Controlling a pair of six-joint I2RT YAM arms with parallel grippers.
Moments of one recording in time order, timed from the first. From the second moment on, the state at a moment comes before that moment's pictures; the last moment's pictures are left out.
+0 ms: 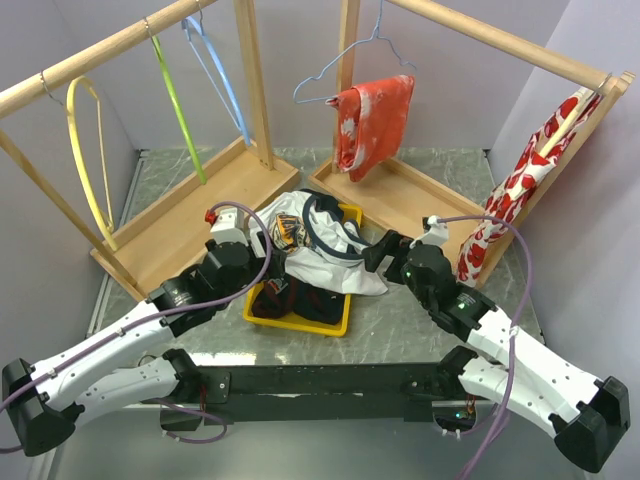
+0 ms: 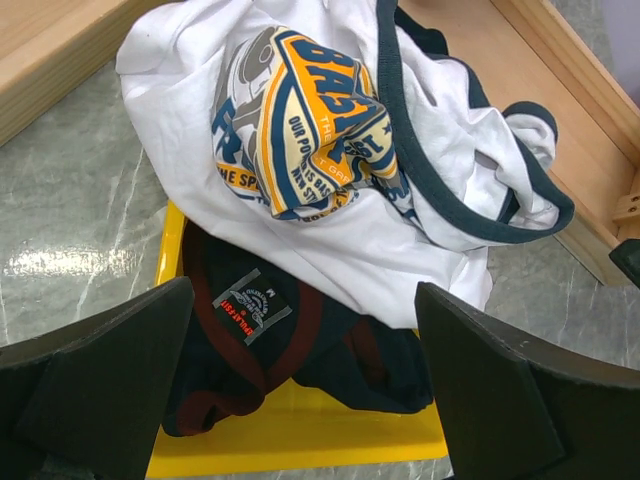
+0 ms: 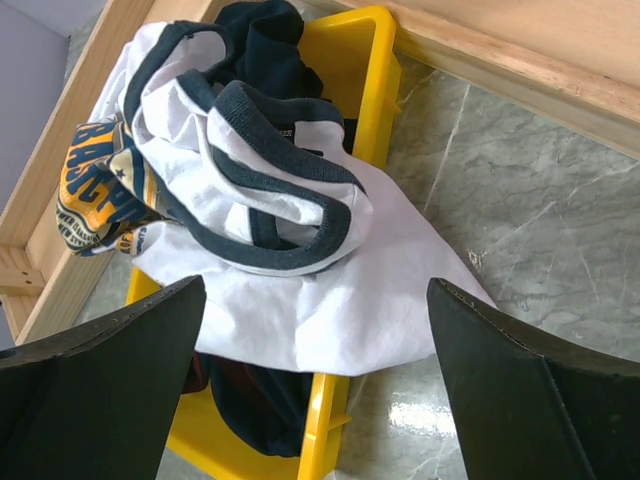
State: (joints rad) left arm -0.86 0.87 0.76 -0.38 -0.49 -0.75; right arm 0.68 0.78 0.59 -0.24 0.35 0.78
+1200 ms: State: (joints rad) left arm -0.63 1.56 1.22 -0.19 -0.44 -0.55; right arm 0.70 0.97 0.58 -0.09 0.36 0.78
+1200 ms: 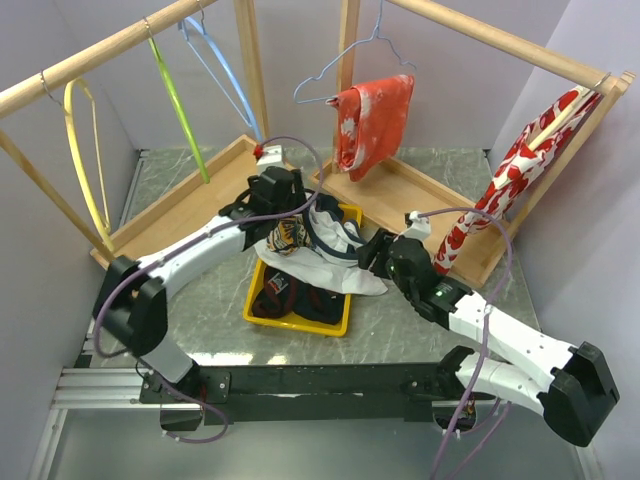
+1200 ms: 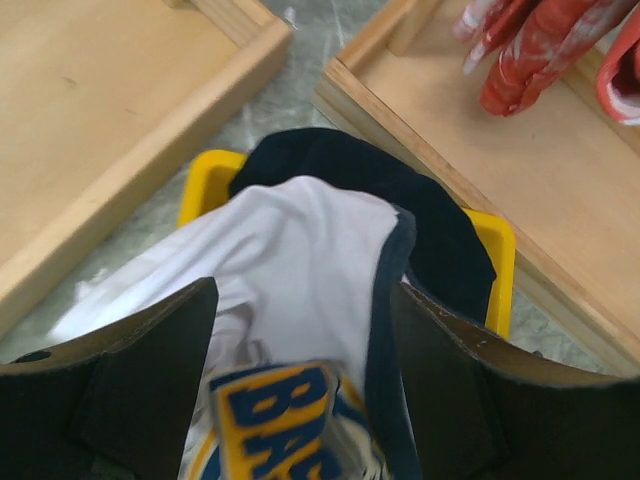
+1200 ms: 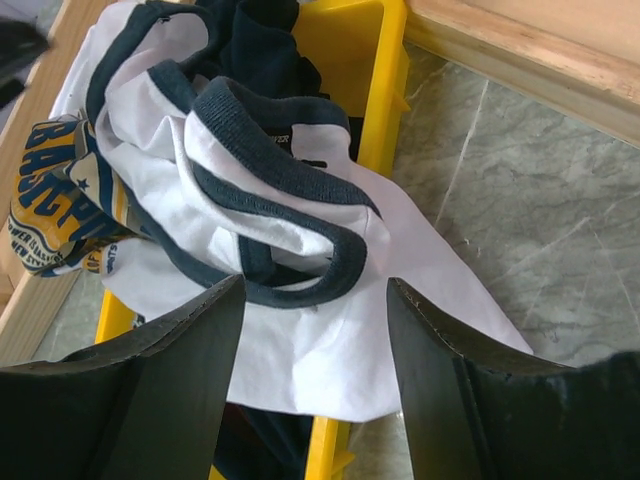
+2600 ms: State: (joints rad) left arm -0.62 0.97 1.18 0.00 -0.09 -0.51; right arm 0.70 1.09 1.45 -0.28 0.45 0.60
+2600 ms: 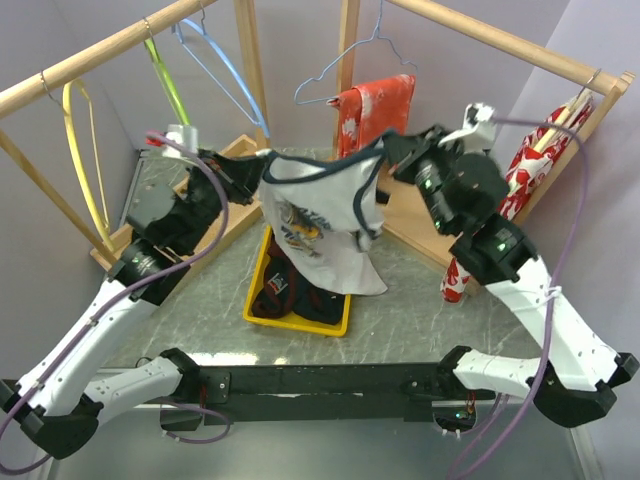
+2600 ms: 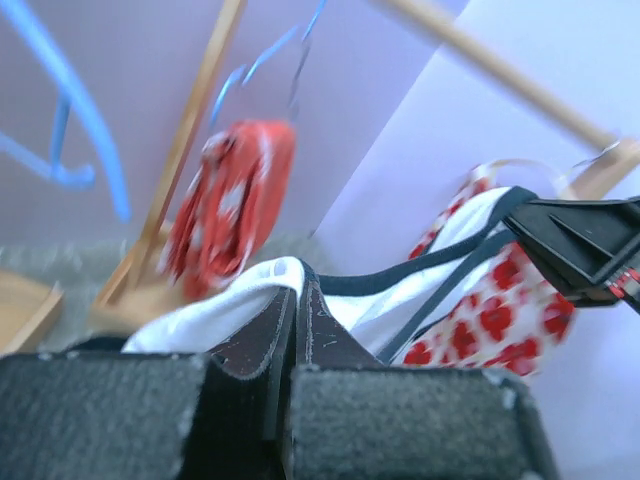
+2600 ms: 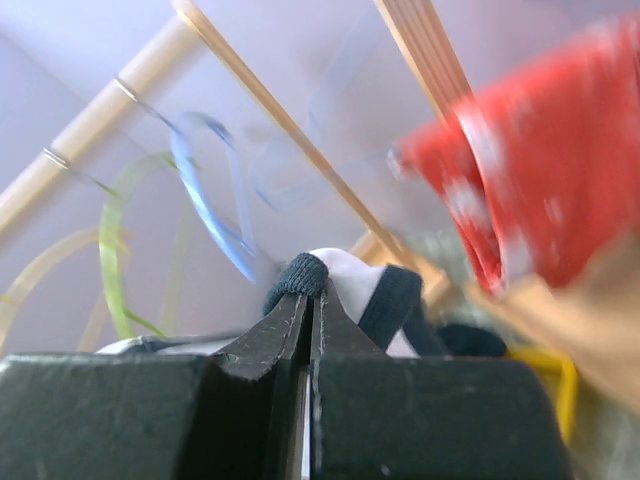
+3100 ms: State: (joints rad) left arm -0.64 1.13 1.57 0.09 0.08 -0.57; right arm 0.70 1.32 2.21 -0.30 0.48 0.32
